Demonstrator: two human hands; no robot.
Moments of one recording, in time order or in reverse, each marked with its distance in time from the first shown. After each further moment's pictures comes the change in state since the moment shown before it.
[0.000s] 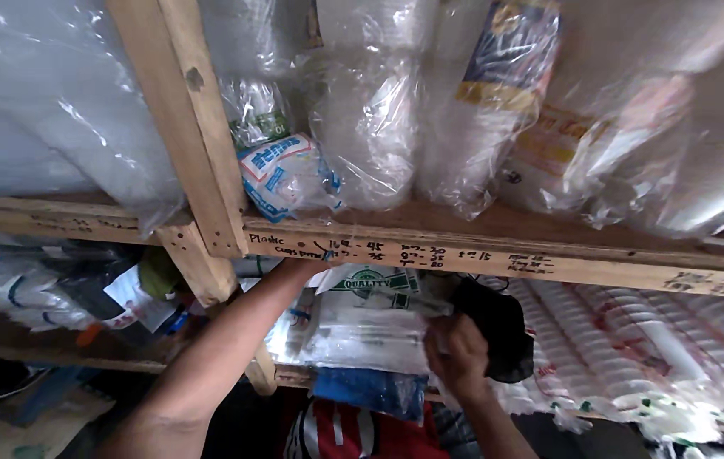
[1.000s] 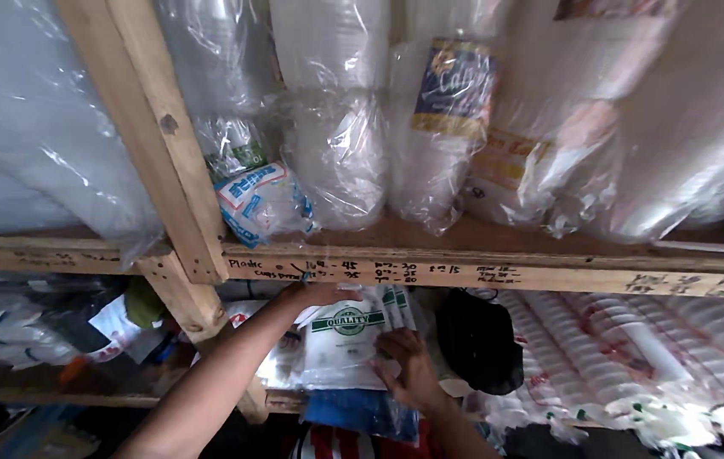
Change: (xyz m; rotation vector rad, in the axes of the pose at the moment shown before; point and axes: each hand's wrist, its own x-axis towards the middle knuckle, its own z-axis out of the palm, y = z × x) left_hand 0.011 0.004 0.023 -0.161 -0.373 -0.018; right_hand -0.023 -0.007 0.037 0.134 -0.375 0.131
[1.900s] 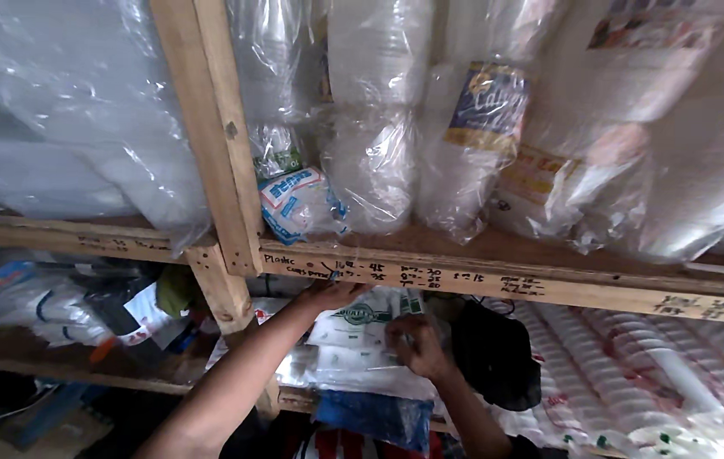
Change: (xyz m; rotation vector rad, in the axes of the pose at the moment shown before) left_hand -0.008 -0.015 0.012 0.051 0.257 0.149; right_hand 0.054 0.012 -0.006 0.267 -0.155 0.069
